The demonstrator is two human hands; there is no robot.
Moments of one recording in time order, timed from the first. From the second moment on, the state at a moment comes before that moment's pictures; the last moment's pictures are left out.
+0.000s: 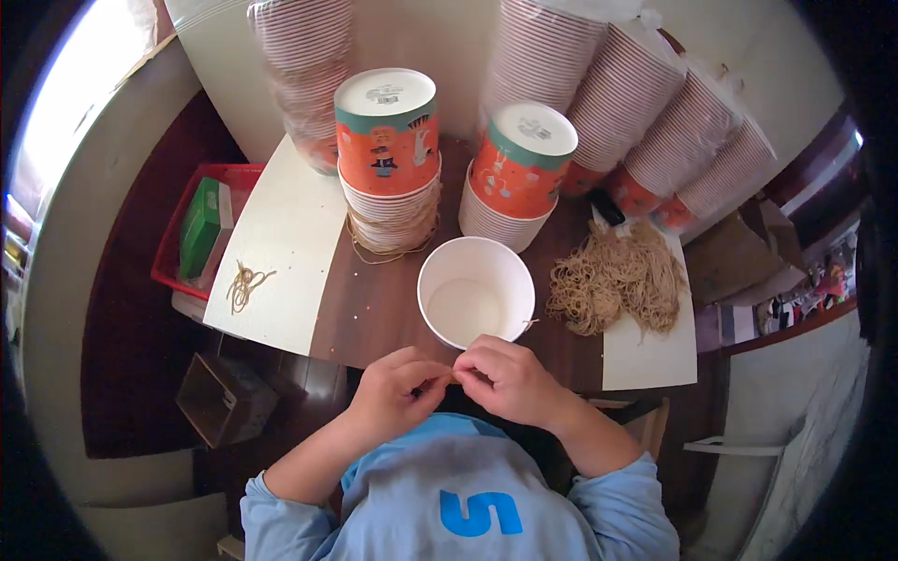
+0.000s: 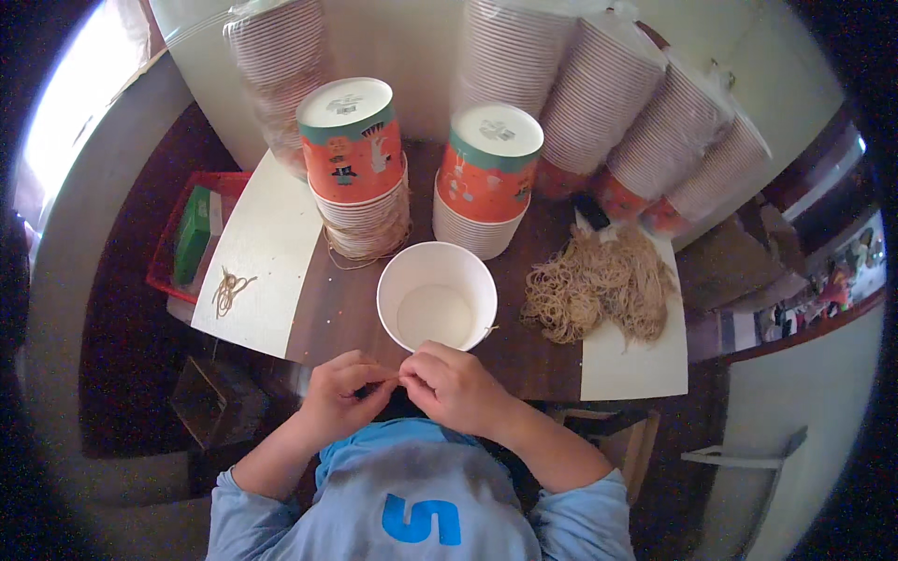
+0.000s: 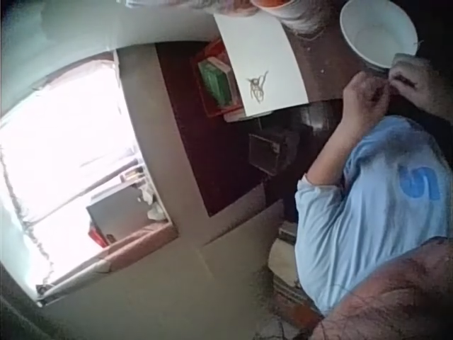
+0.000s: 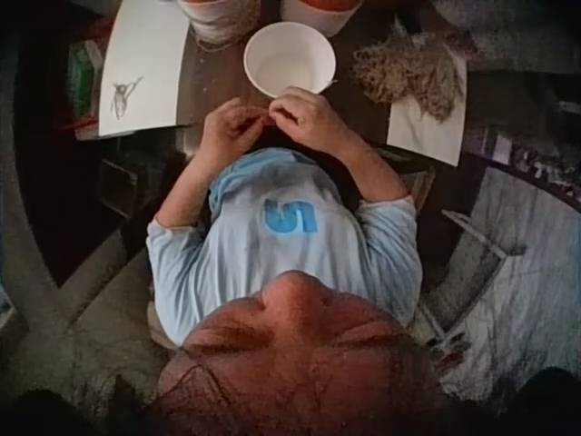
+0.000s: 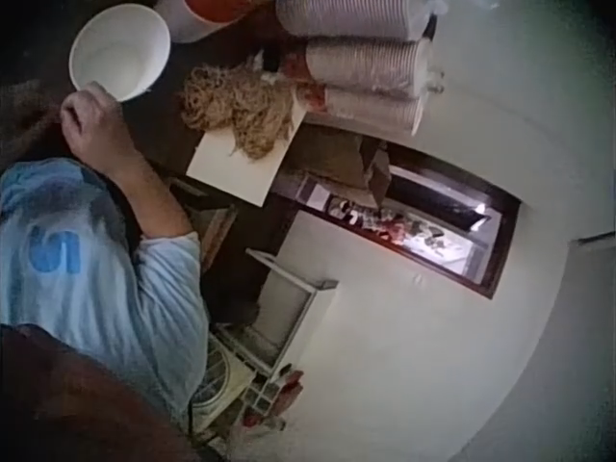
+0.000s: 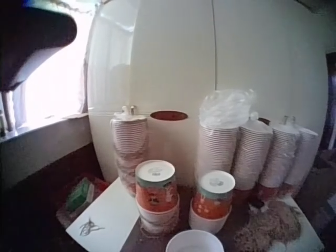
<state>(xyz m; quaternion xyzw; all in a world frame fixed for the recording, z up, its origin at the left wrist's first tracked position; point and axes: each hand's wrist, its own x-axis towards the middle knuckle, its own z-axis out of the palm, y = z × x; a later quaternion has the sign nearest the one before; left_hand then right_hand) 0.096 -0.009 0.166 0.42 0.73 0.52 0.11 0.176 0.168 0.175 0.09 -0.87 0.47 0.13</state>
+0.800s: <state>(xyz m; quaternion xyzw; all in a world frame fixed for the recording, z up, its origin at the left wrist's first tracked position) 0.016 0.021 0.108 0.14 0.55 0.72 0.40 0.152 0.211 0.212 -0.07 -0.95 0.31 0.05</state>
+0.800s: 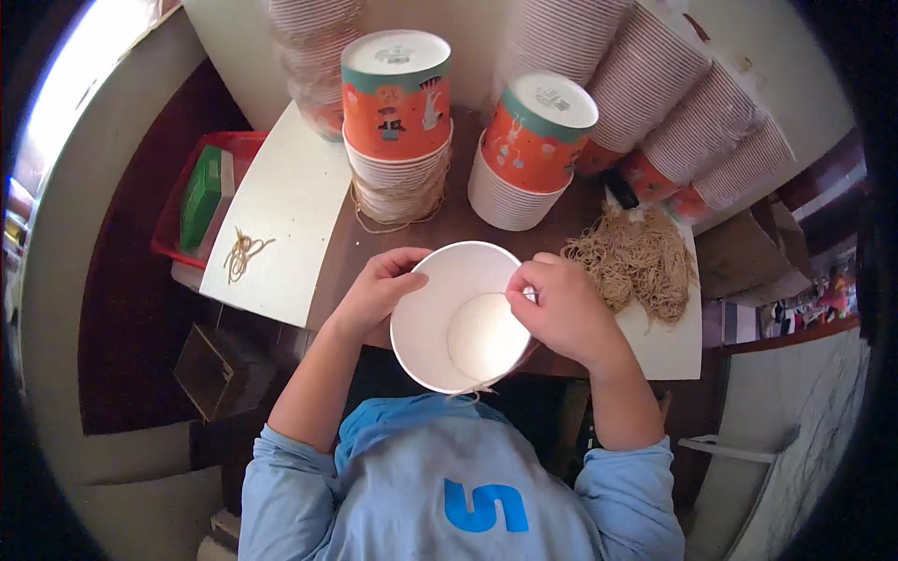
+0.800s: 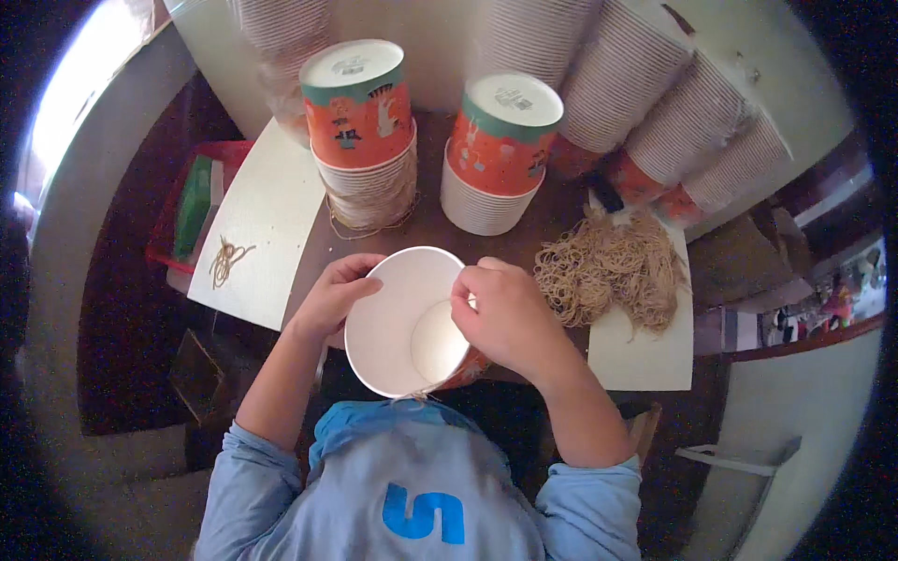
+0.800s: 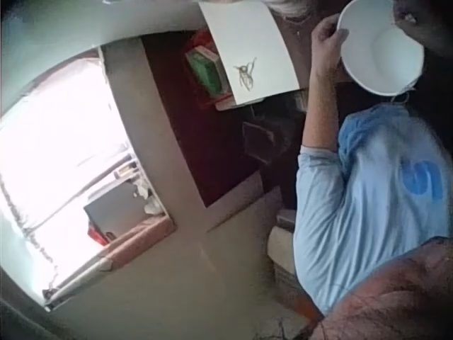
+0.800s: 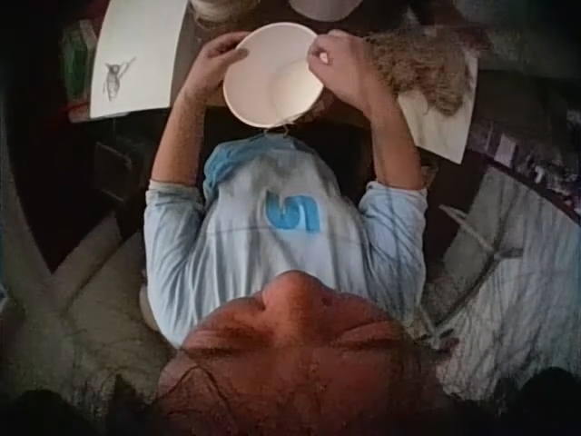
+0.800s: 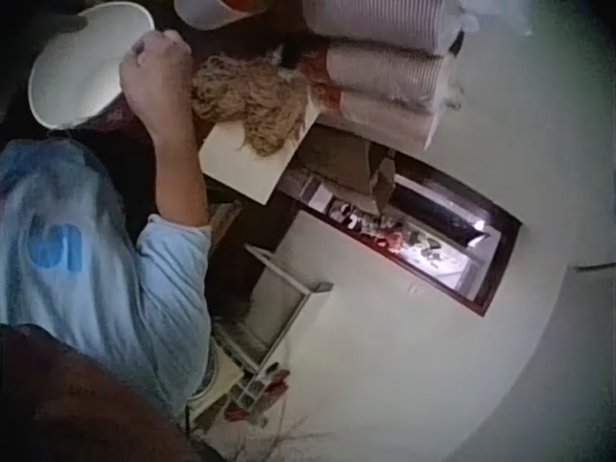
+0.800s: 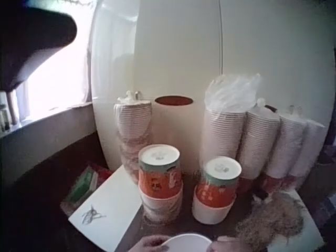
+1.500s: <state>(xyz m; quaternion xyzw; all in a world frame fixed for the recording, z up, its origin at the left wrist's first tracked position) 0.037 0.013 0.126 0.23 0.71 0.60 0.28 0.176 0.199 0.224 -0.07 -0.94 0.34 0.06</state>
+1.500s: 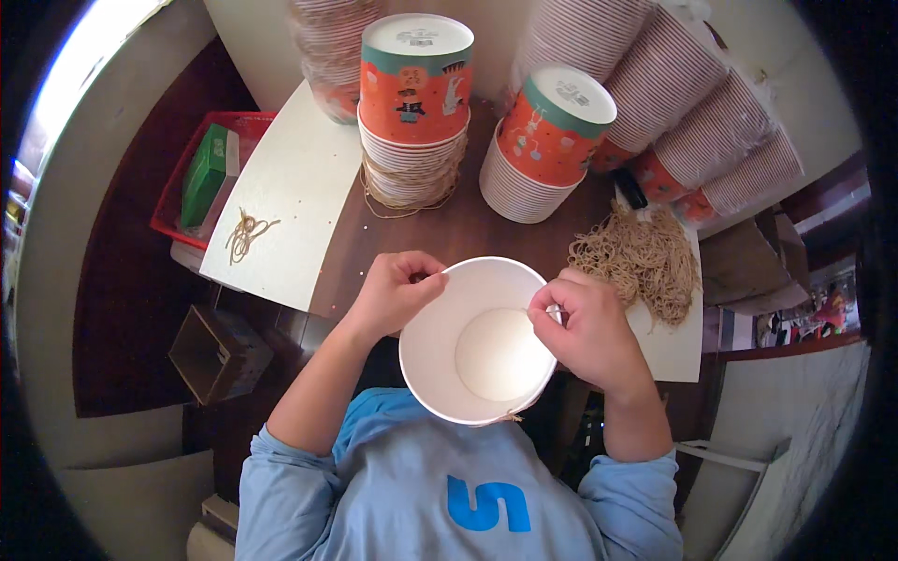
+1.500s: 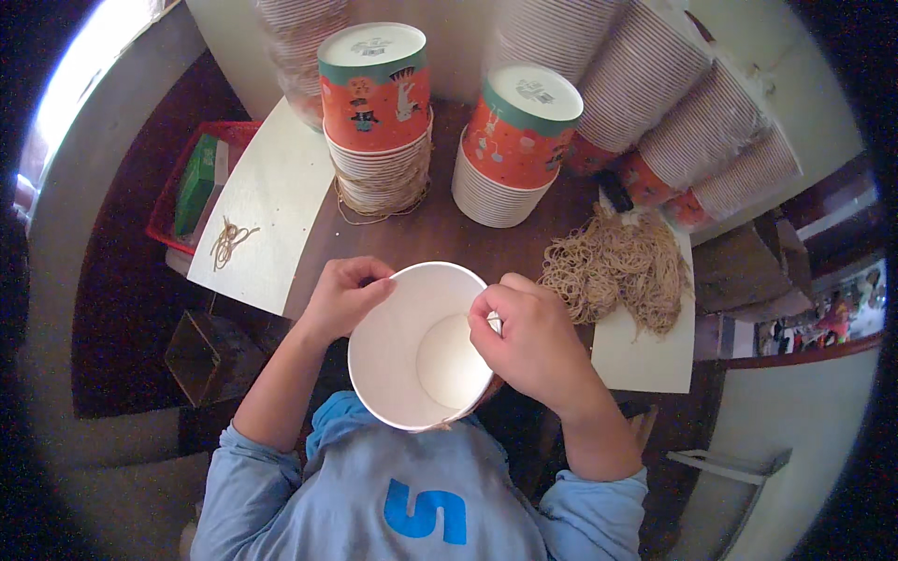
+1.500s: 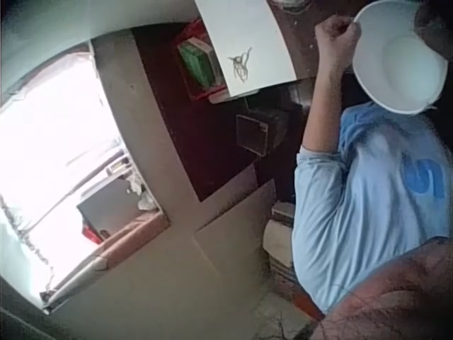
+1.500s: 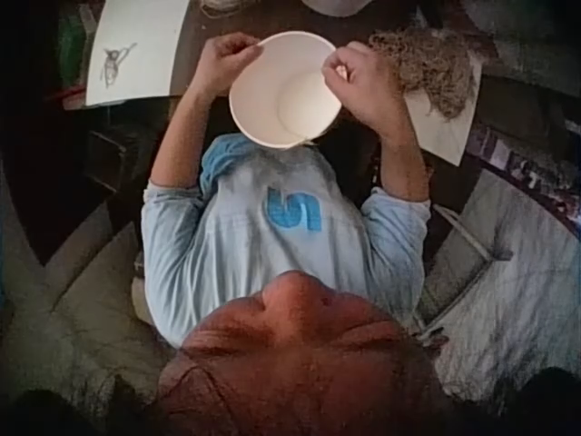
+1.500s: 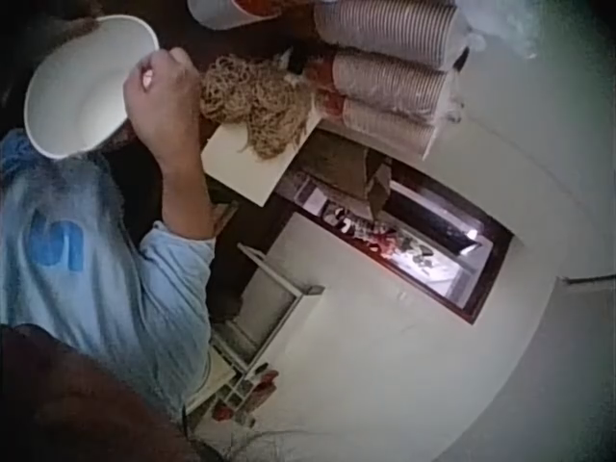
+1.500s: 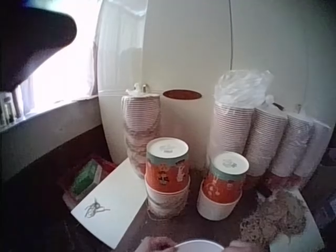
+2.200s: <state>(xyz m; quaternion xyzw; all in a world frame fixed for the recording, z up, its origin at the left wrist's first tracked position) 0.050 0.015 0.138 0.21 0.81 0.50 0.21 0.186 0.188 0.205 -0.05 -0.93 0.35 0.11</state>
